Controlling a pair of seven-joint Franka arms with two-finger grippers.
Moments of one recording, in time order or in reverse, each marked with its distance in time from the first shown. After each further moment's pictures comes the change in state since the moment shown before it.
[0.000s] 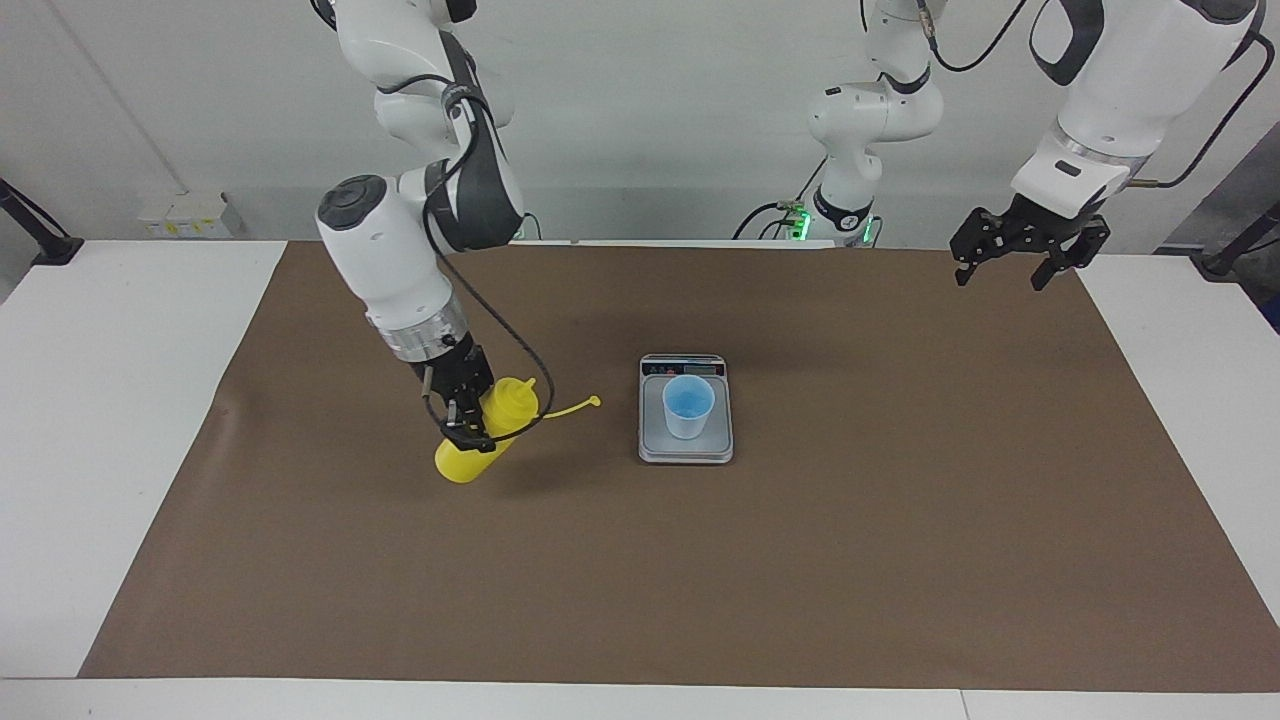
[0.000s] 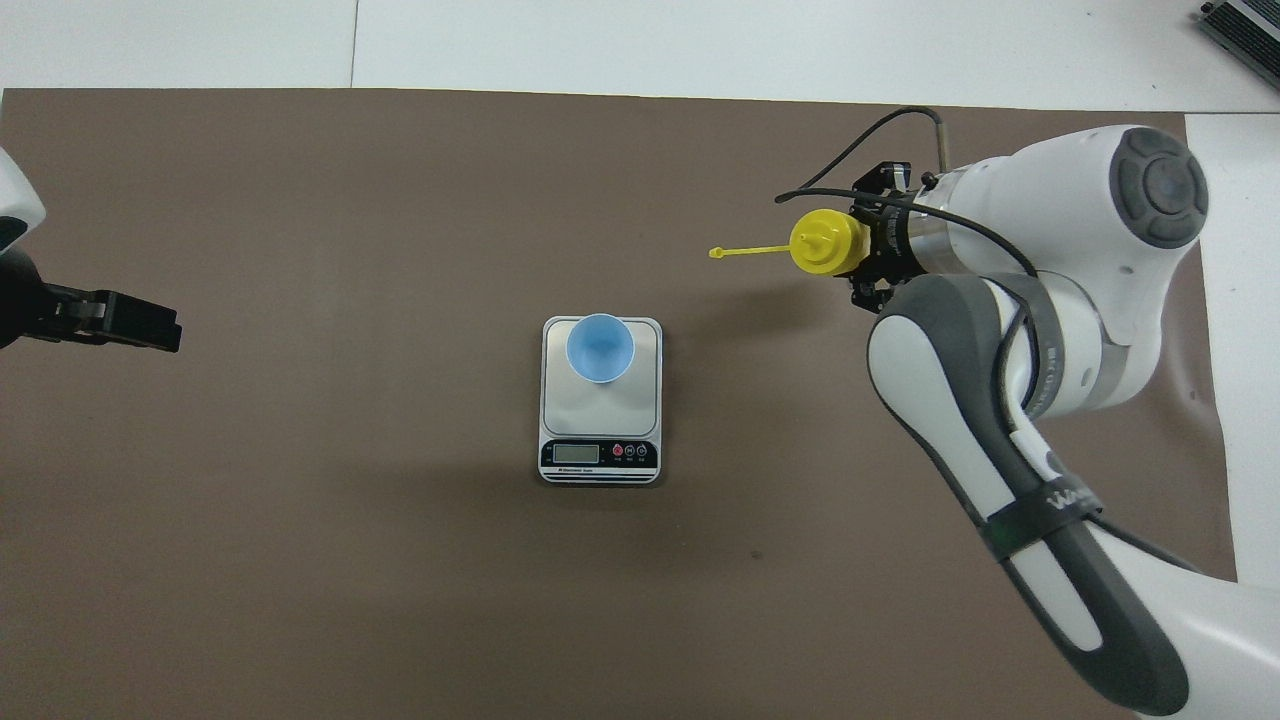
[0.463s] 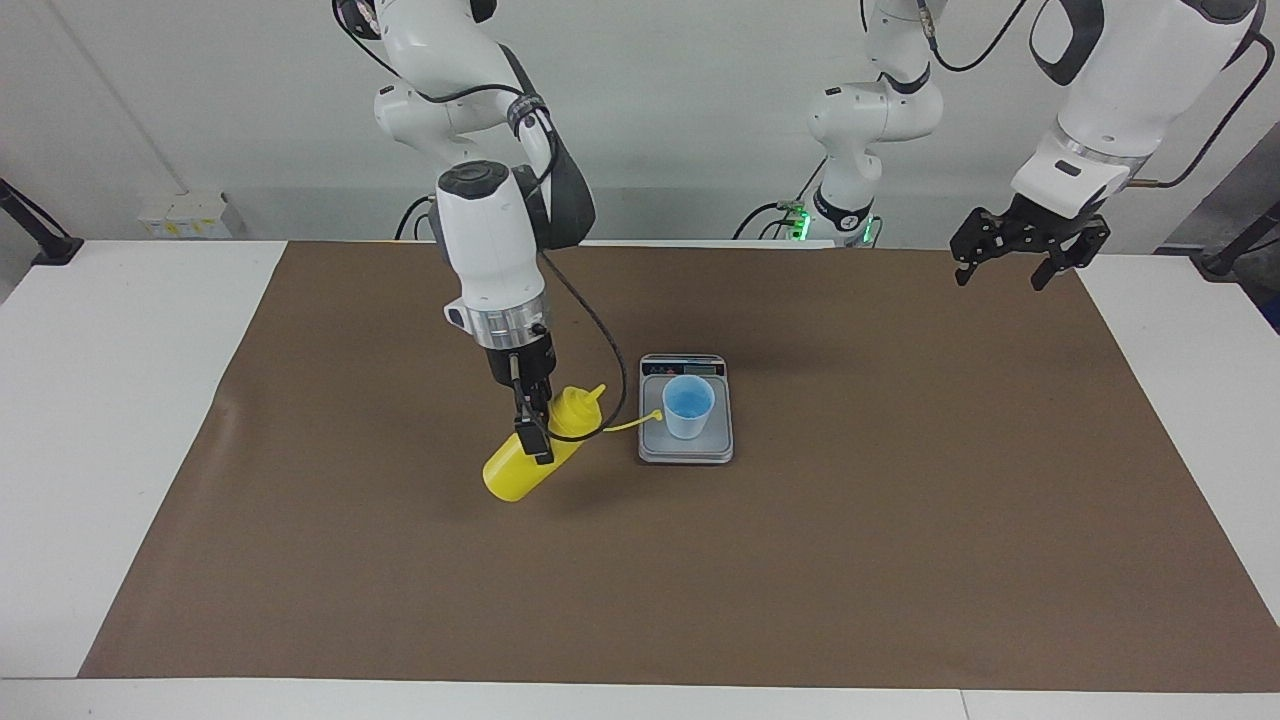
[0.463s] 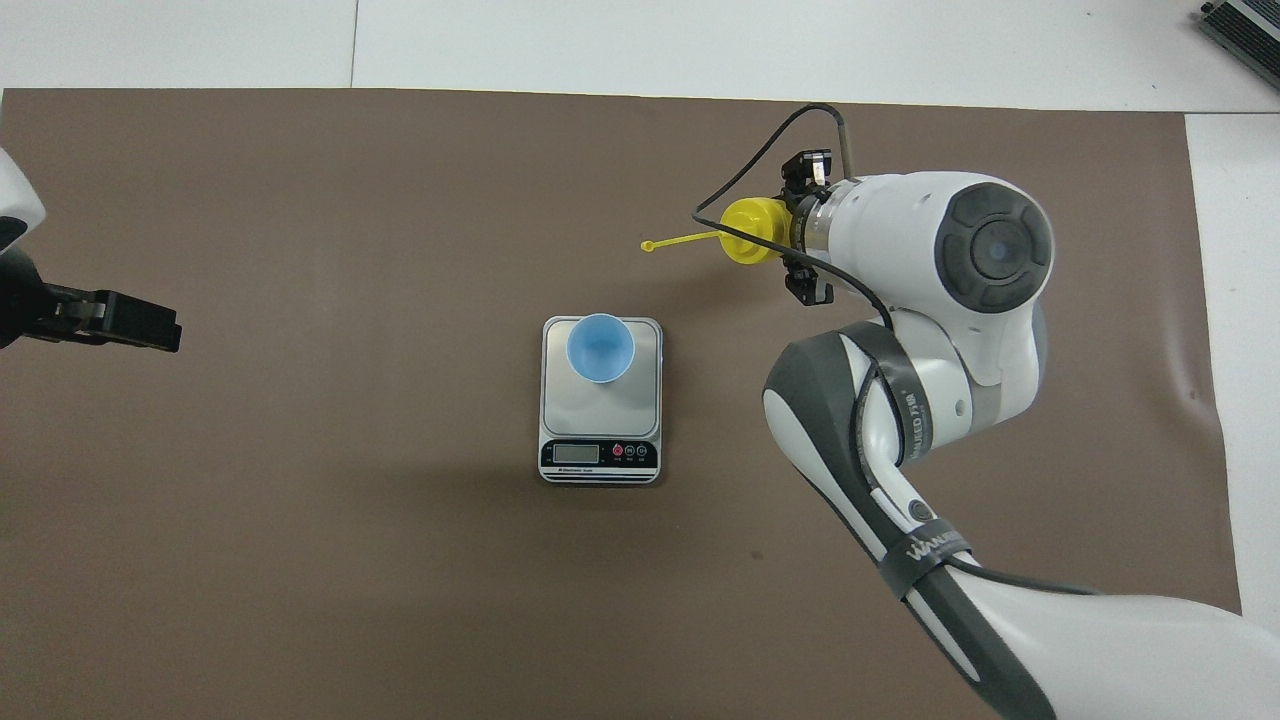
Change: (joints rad) left arm 0.000 0.000 0.000 0.000 0.000 0.000 0.001; right arm 0.112 0.043 0.000 -0.004 -0.271 0.212 0.134
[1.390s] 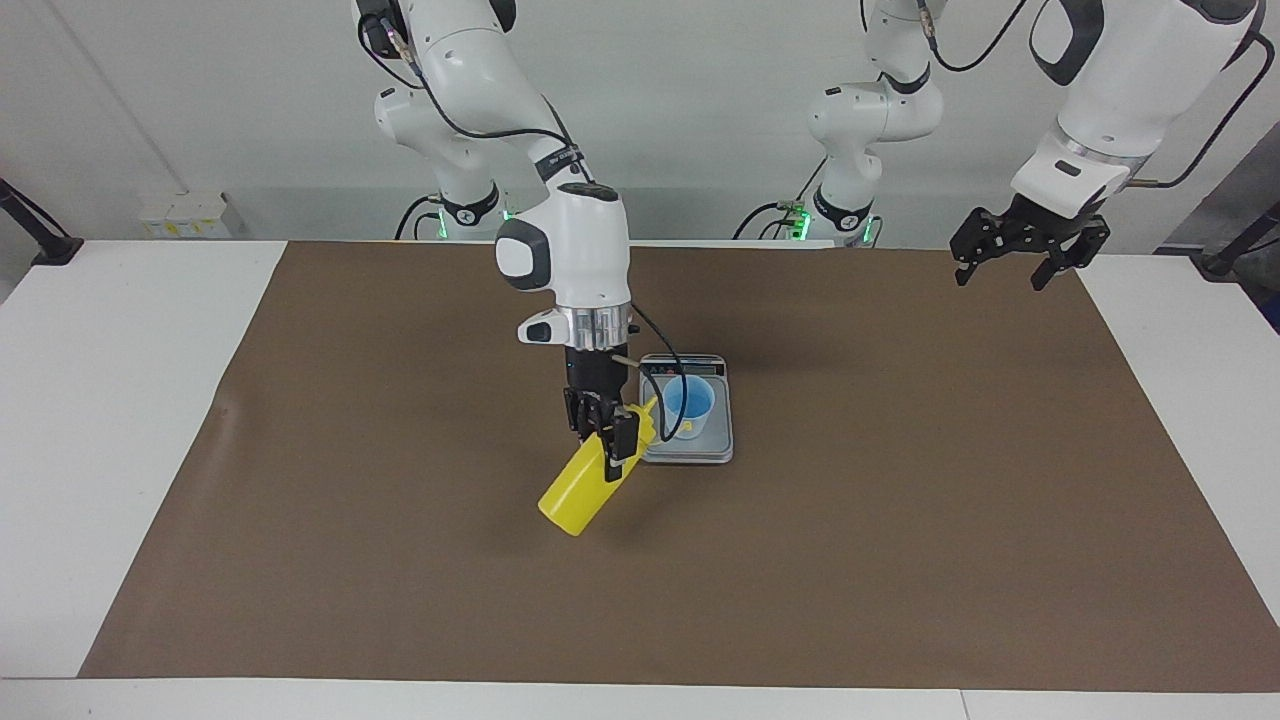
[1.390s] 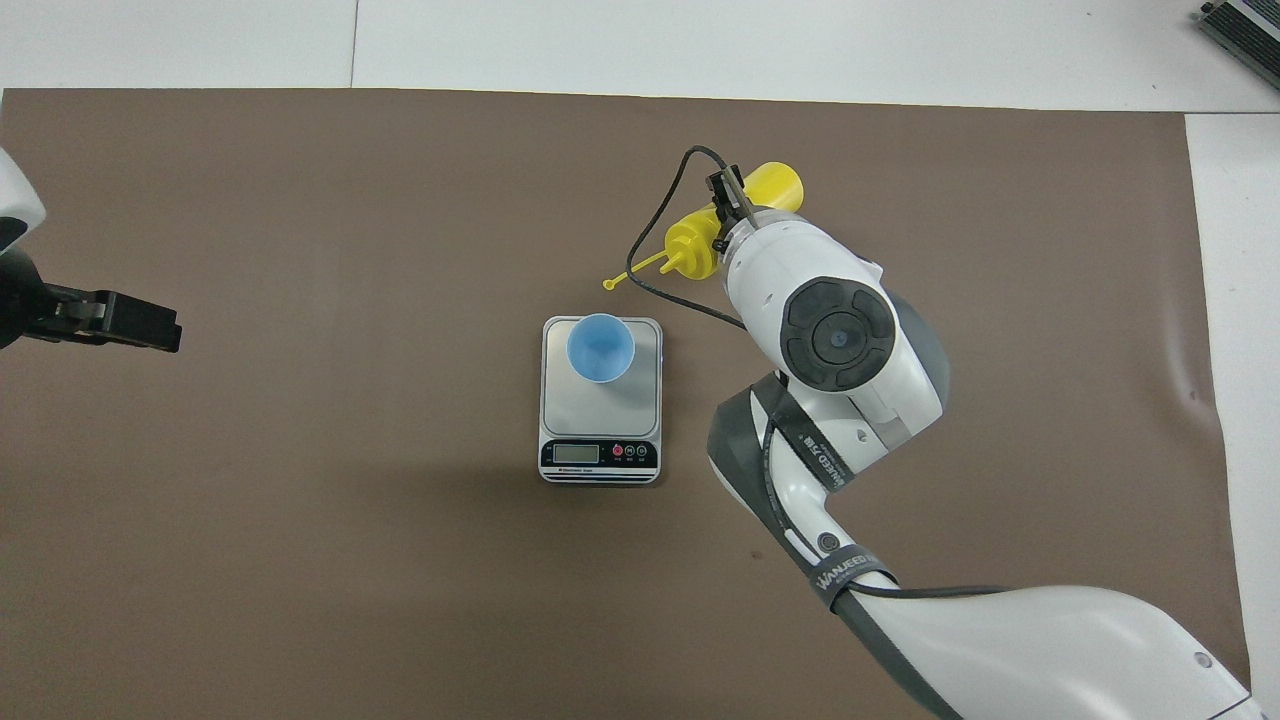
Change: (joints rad) left arm 0.000 0.000 0.000 0.000 0.000 0.000 0.001; right arm 0.088 0.080 0.000 -0.024 -0.552 0.248 0.046
